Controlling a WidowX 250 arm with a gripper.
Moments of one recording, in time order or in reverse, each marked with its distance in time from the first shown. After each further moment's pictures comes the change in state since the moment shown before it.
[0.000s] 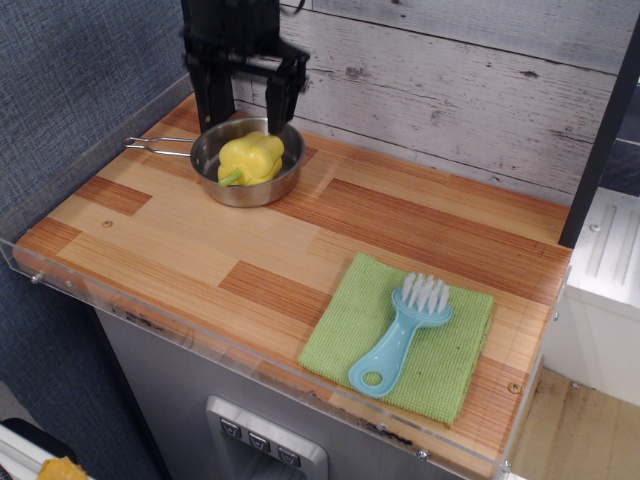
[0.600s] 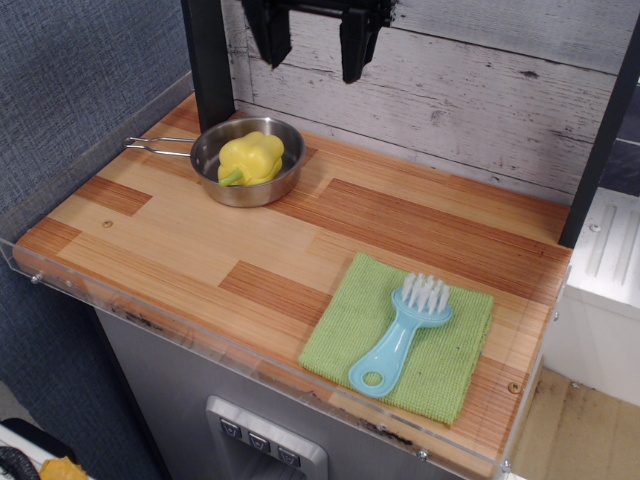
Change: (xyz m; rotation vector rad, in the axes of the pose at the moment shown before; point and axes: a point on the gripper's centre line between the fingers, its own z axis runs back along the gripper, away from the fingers) arm -0.026 -0.059 0.073 -0.051 -0.125 0.004
